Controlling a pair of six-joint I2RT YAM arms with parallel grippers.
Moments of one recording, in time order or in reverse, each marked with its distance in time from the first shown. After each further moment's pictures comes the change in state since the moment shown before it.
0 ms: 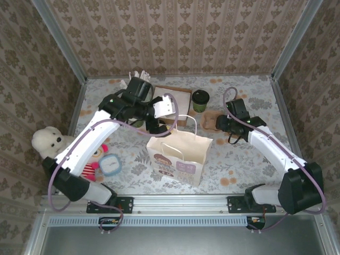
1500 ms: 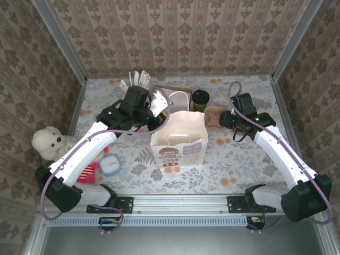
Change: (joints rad) left arm -0.039 -0.163 -0.251 0.269 -0.276 -0.604; right arm 0.000 -0.066 0.145 -0.187 -0.003 -0.075
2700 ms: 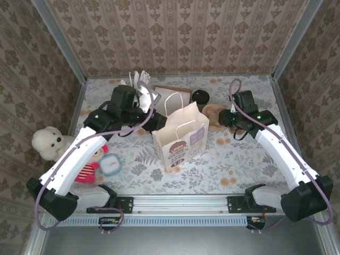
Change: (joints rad) left arm 0.089 -0.103 -0.004 0.005 0.099 -0.225; right arm 0.000 0.003 0.072 -0.050 -0.068 -0.020
